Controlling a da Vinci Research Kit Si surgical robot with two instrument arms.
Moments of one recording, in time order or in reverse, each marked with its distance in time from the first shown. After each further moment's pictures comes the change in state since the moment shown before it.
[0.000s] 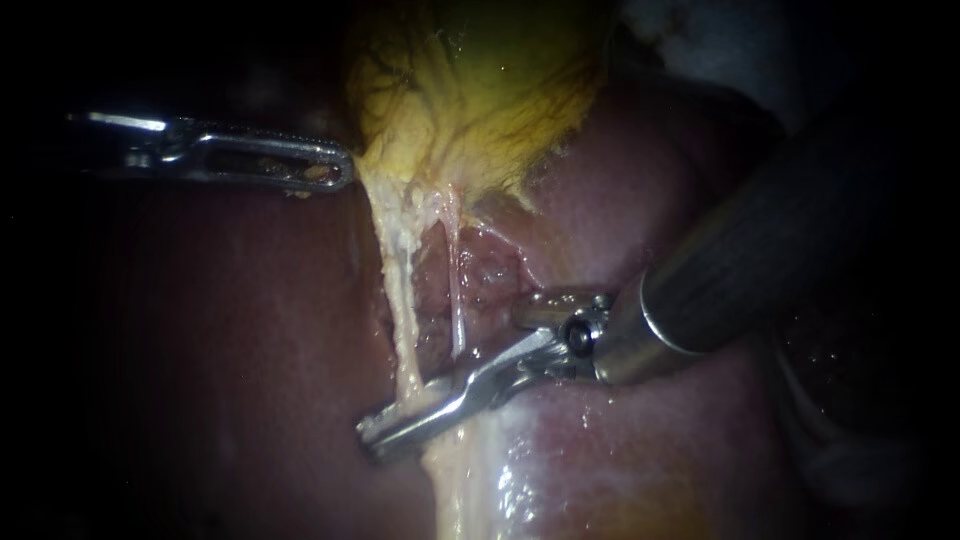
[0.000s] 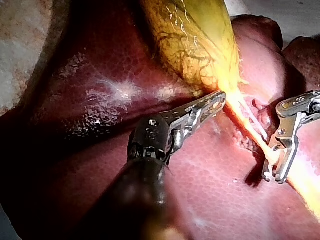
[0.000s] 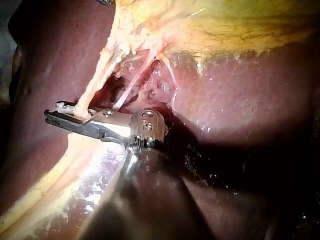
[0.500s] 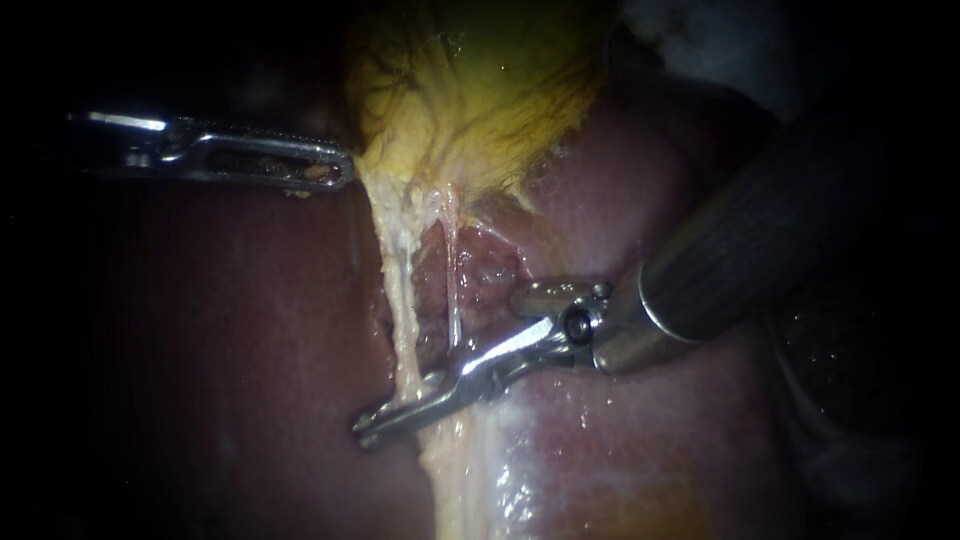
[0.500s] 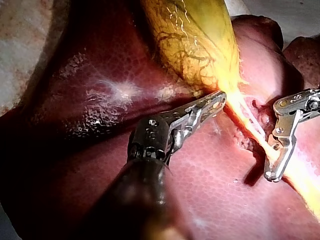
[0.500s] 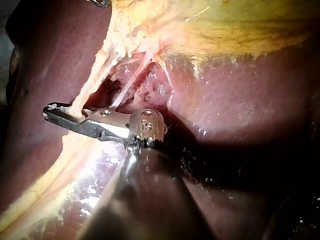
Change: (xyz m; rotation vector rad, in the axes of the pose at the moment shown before) right arm 0.000 0.001 0.000 0.014 -0.027 -0.021; left arm 0.000 0.000 0.000 0.001 0.000 0.000
